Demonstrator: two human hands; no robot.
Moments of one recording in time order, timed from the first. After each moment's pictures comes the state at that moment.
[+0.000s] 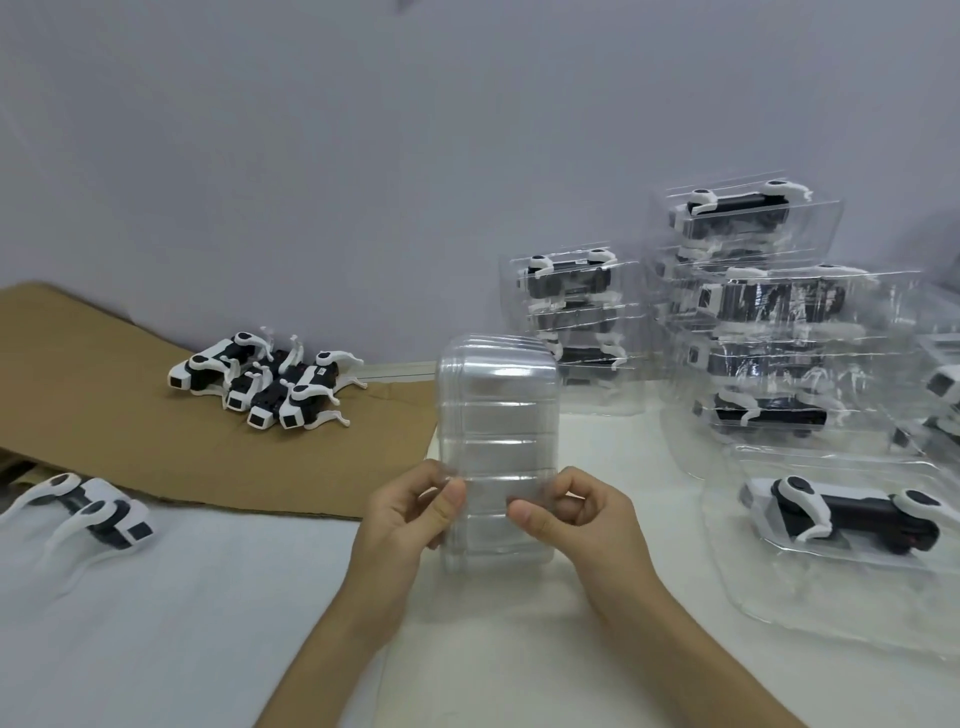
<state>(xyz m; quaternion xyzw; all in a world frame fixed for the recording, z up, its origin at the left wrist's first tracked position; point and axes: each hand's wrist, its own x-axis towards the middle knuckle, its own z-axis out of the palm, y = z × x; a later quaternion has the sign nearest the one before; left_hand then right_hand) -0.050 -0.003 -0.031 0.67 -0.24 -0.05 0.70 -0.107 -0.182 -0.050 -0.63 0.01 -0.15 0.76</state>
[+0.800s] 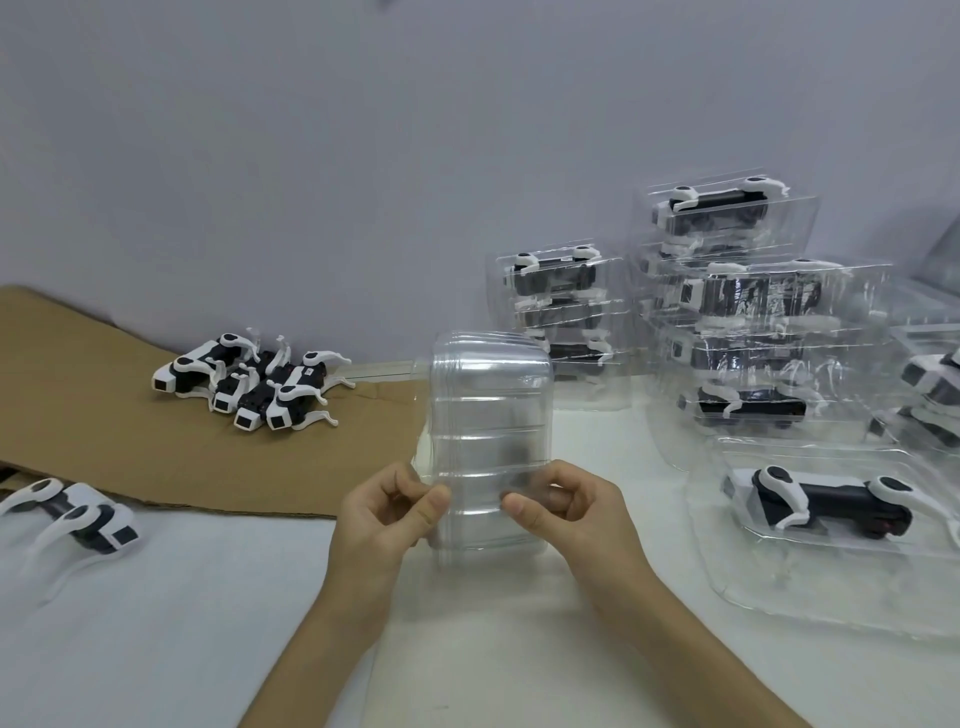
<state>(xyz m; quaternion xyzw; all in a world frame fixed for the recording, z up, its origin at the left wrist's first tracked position) -0.048 0.000 -0.036 0.64 -0.22 -0.02 0.73 -0.110 -0.188 -0.050 -0.67 0.01 -0.15 0.72</state>
